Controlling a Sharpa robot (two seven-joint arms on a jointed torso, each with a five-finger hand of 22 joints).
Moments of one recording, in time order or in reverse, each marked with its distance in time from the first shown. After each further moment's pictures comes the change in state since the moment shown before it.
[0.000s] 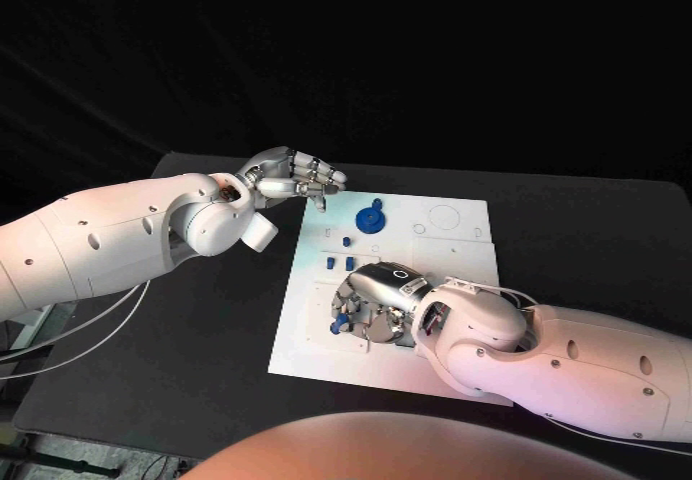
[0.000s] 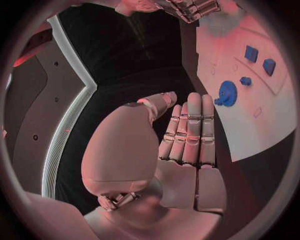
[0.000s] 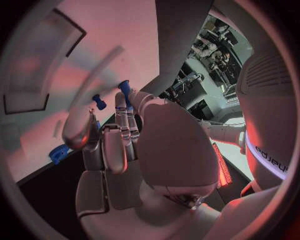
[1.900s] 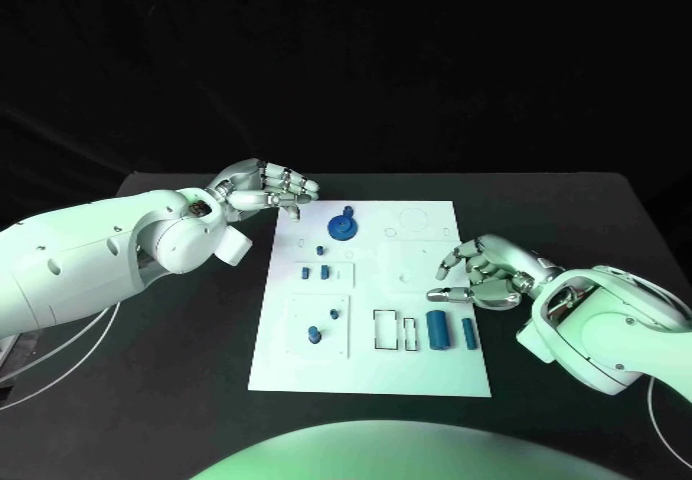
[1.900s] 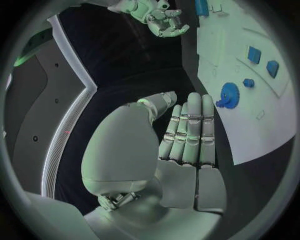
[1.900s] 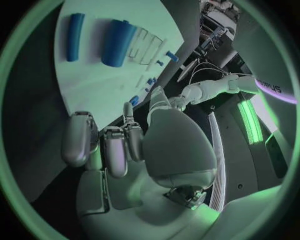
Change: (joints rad) left arm 0.000 -0.008 -0.006 -0.004 0.000 0.001 -0.002; left_hand 0.000 0.000 -0.003 -0.003 0.000 0.000 0.000 0.000 0.001 -0.004 0.004 0.004 0.000 0.000 0.000 0.000 0.000 0.000 0.000 0.000 0.000 -0.001; right arm 0.072 -0.504 -0.005 0.183 0.384 -0.175 -0.034; right_hand -0.192 0.077 -0.640 0.042 0.070 -0.208 -0.006 0.194 0.193 0.165 -0.022 1.325 1.231 -0.002 -0.027 0.086 0.143 -0.031 0.052 -0.023 0.135 -0.001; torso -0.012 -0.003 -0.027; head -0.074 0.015
